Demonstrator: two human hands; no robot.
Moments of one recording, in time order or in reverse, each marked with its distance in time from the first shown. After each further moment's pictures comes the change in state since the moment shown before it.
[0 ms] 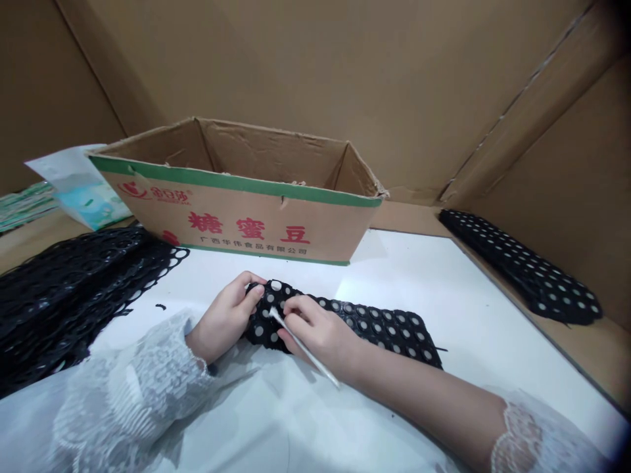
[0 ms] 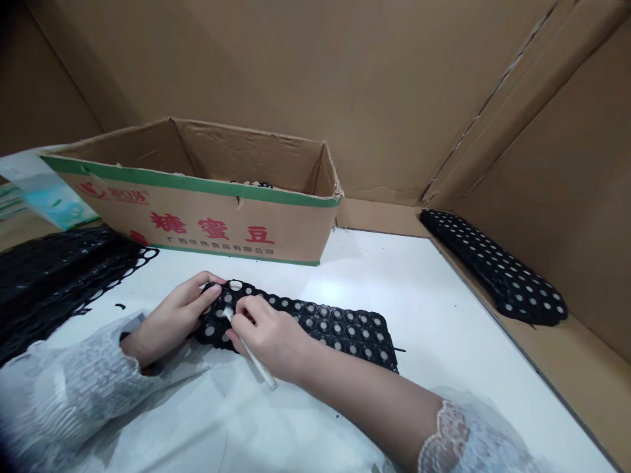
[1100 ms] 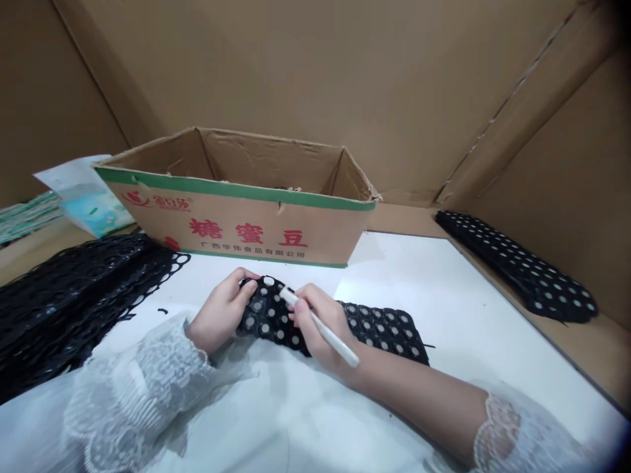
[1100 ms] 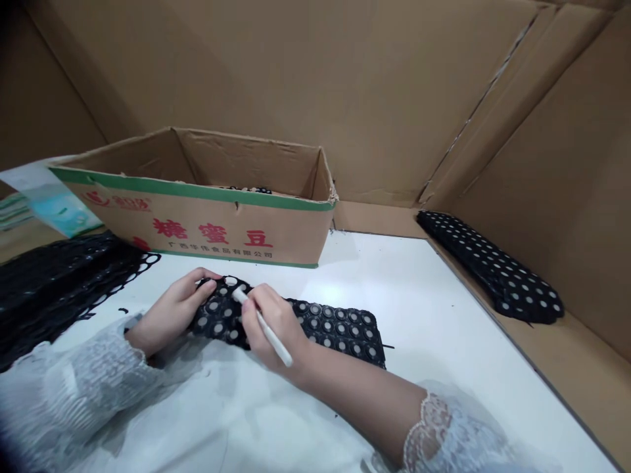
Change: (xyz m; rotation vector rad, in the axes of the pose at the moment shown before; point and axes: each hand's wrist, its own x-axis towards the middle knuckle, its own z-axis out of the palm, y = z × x) left_hand 0.013 -0.004 -0.008 0.127 0.081 0.054; right_hand 0.009 -0.003 -0.007 0.483 0.129 0.434
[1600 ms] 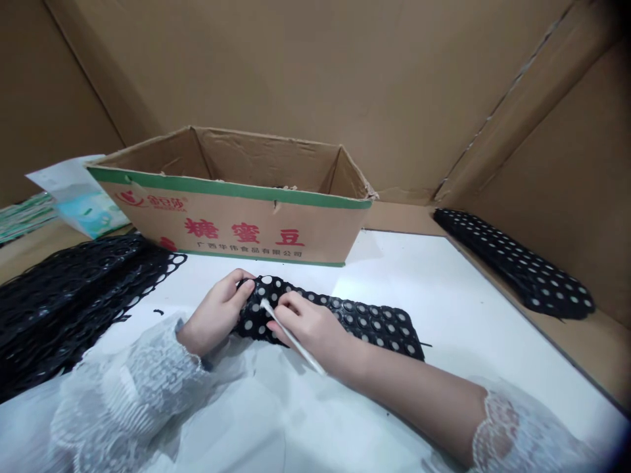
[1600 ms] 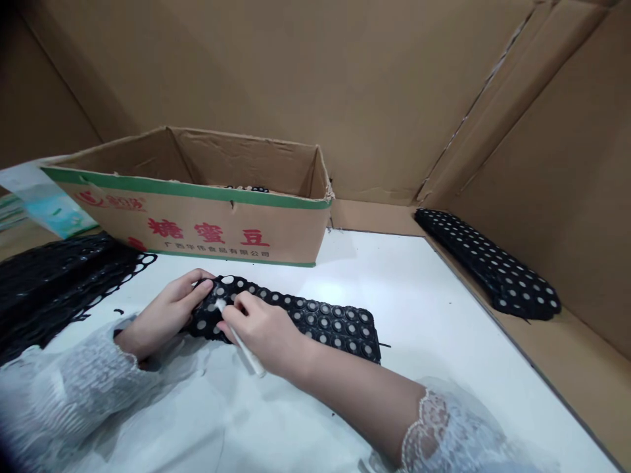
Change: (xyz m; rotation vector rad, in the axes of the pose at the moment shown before) left_hand -0.003 0.004 -0.002 -0.044 -0.018 -0.007; right_hand 0.000 0.007 0.008 -0.538 -0.148 -0.351
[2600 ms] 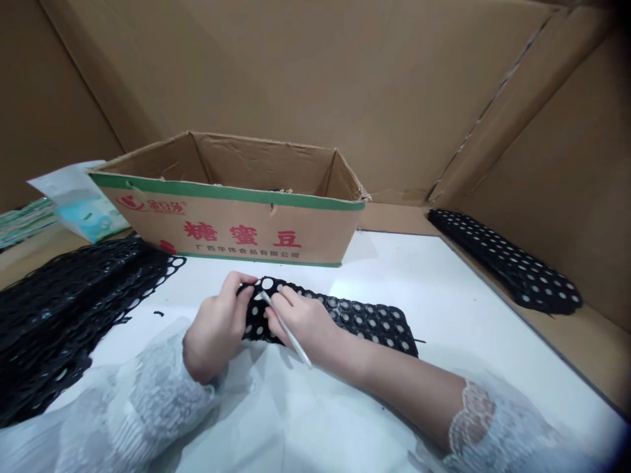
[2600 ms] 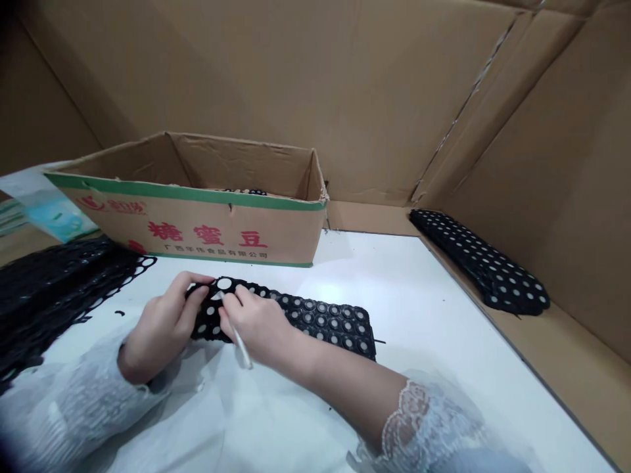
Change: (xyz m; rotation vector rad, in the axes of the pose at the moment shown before) left_hand -0.025 0.016 0.010 0.435 0.163 0.059; right_hand 0.012 -0.003 0.006 -0.118 0.000 0.063
